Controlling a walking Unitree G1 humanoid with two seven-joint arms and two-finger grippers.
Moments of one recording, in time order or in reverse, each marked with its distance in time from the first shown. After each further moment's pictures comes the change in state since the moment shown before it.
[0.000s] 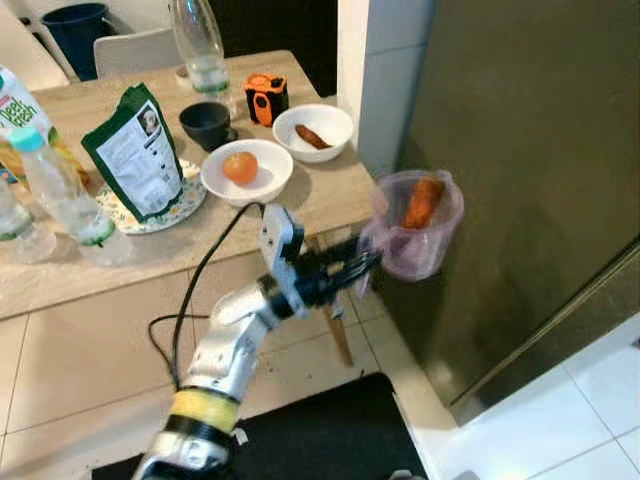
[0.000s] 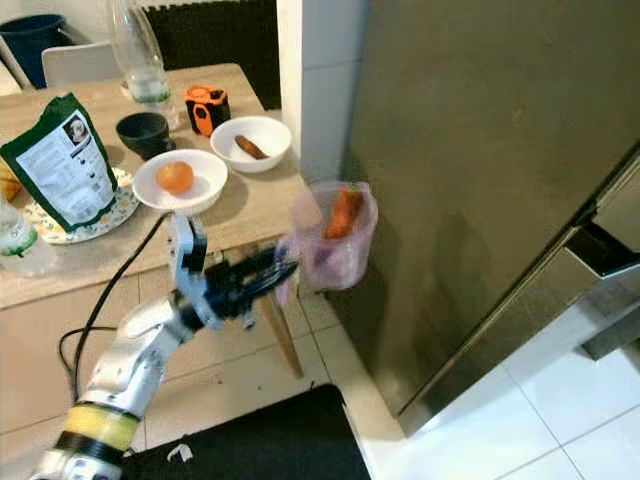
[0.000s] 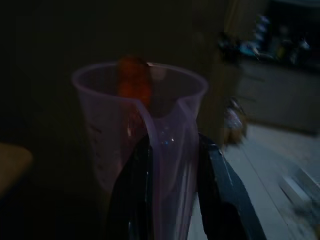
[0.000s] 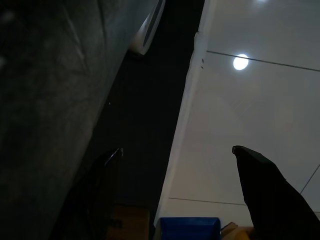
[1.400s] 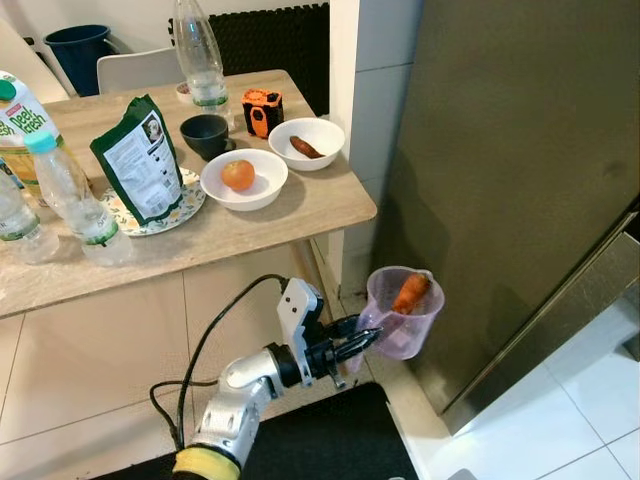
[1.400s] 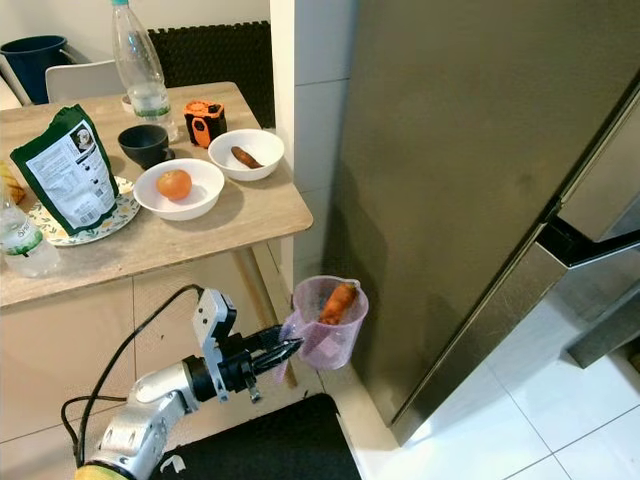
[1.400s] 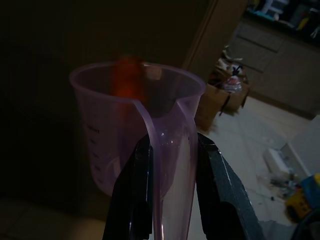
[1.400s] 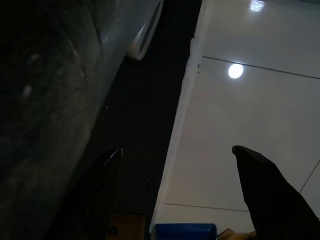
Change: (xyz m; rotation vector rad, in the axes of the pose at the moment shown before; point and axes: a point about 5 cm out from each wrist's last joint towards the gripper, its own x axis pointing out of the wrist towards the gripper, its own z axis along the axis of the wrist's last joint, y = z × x) left arm -0.006 -0.037 -0.076 -0.184 0.161 0.119; right arm 0.000 -0.002 0.002 -0.024 0.005 0.017
